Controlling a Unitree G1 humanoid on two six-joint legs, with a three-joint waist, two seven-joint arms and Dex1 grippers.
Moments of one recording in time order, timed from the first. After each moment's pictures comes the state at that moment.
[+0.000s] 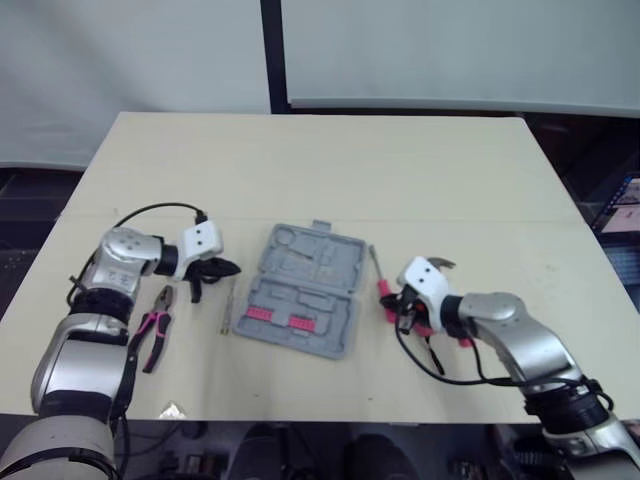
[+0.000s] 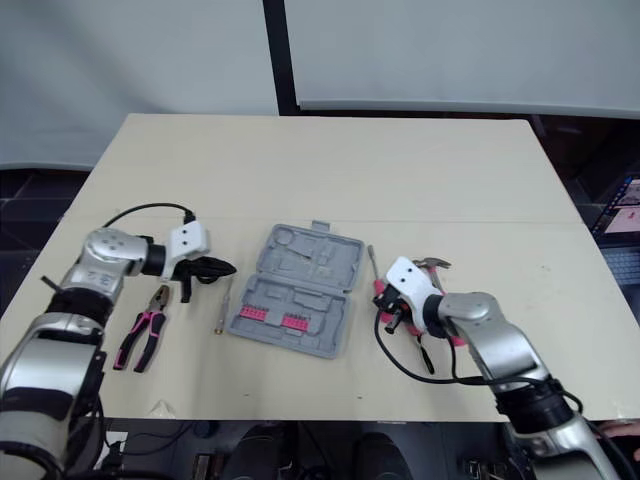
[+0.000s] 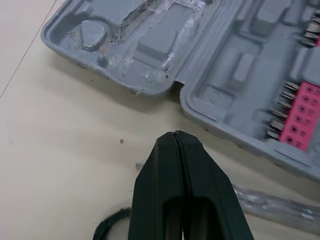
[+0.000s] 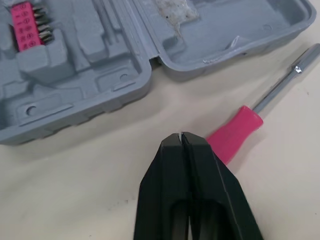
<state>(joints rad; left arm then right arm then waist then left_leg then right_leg) -0.92 0.64 -0.18 1.10 0.10 -0.30 -1.16 -0.37 -0.59 0.25 -0.14 0.17 0.66 0.75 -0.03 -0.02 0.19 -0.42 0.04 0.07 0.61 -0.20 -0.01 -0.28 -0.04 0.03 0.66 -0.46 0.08</state>
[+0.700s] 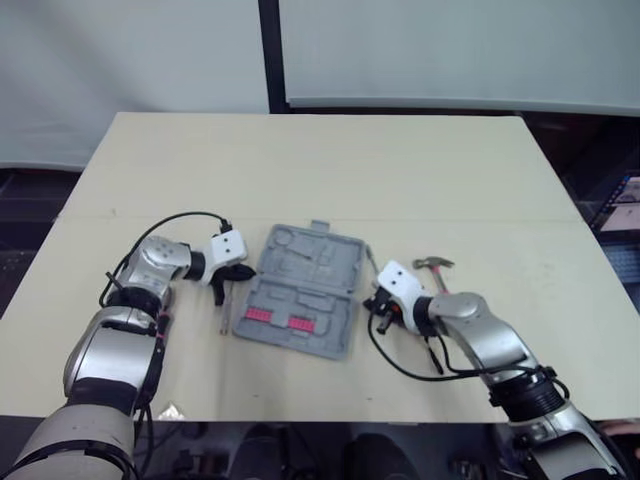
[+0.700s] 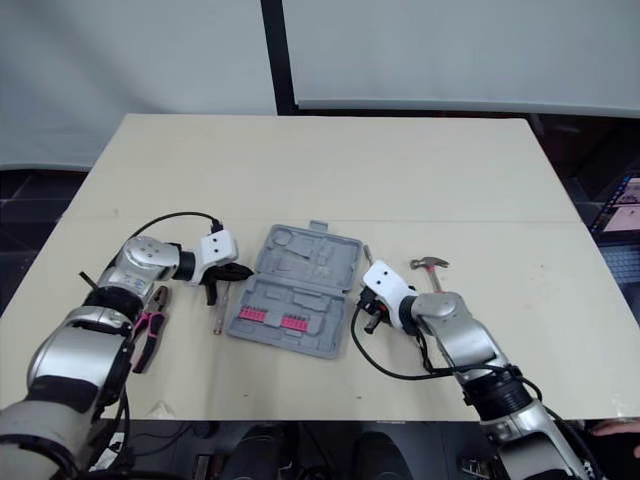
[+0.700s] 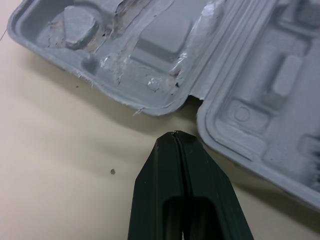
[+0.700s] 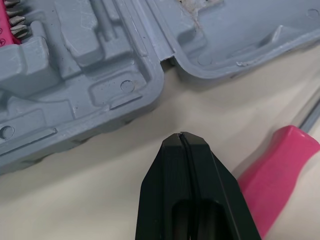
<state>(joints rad) -0.96 0.56 -0.20 1.23 0.21 -0.34 -1.00 -0.43 -0.48 0.31 -0.02 0.06 0.66 0.72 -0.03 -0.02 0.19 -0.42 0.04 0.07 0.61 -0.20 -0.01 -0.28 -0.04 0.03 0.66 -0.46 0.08</state>
